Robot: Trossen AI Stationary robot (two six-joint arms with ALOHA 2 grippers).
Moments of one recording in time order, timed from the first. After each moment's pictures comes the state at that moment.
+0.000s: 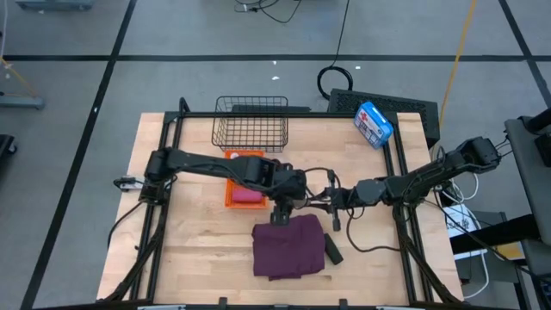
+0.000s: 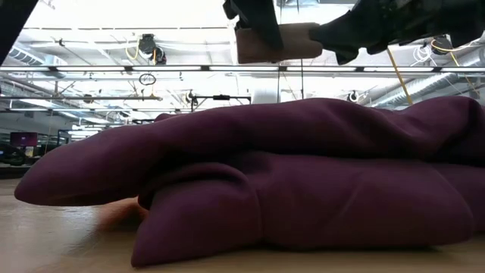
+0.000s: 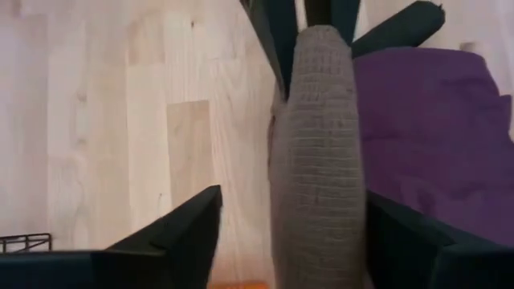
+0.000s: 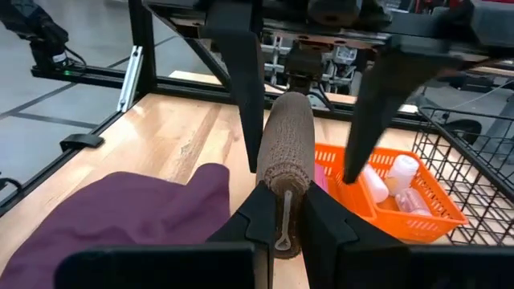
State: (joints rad) left arm -0.11 2.02 1.96 -0.99 -0.03 0.00; right arm 0.28 1.20 0.47 0.57 0.20 -0.07
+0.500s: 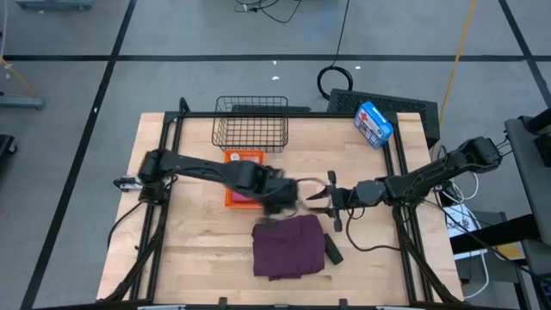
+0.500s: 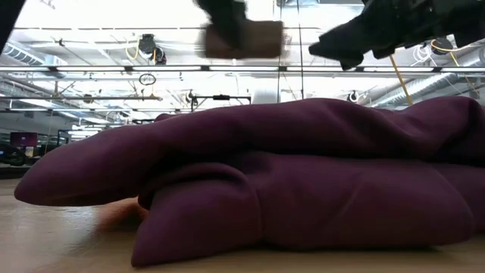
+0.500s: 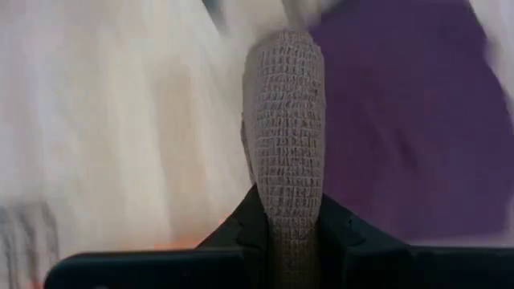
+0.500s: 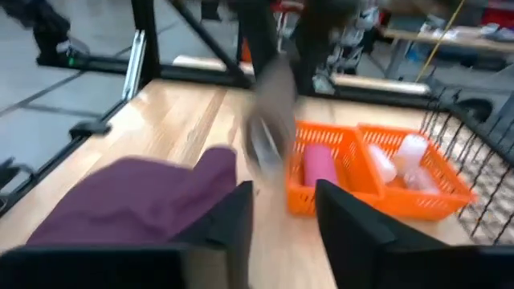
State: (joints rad) left arm -0.16 1.97 1.92 -1.11 -0.03 0.02; right arm 0.28 1.18 0.47 0.50 0.21 -0.02
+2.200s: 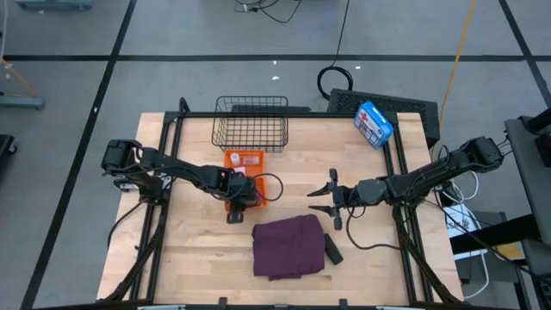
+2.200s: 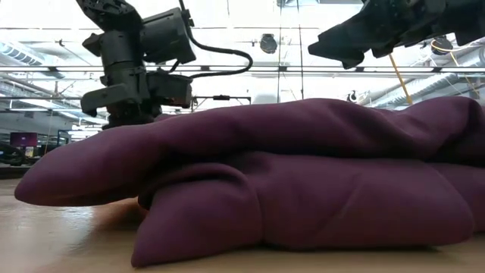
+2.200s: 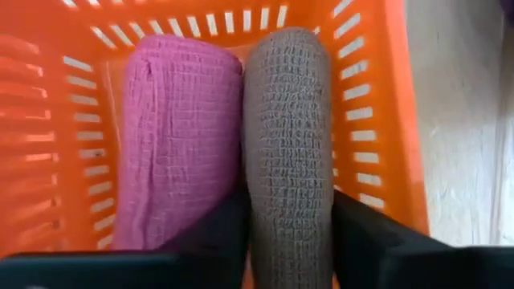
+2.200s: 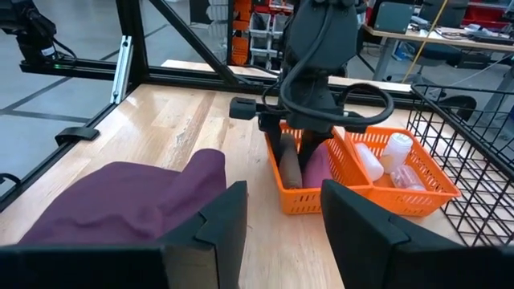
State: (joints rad) left arm -0.04 1.62 0.85 -0.45 0.05 -0.08; right arm 0.28 1.16 0.47 0.48 0.23 -0.01
